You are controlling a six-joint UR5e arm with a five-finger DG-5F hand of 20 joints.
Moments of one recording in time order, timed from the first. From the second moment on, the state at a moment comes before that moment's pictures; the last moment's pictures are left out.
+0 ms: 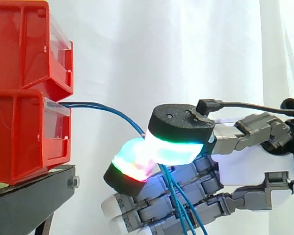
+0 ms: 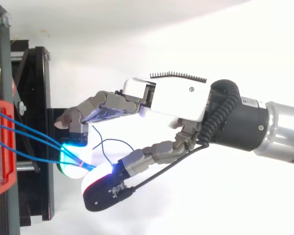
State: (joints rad) arm 0.19 -2.33 -1.17 -2.84 -1.16 -0.06
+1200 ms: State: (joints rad) arm 0.19 -2.33 -1.11 -3.00 -1.16 0.04
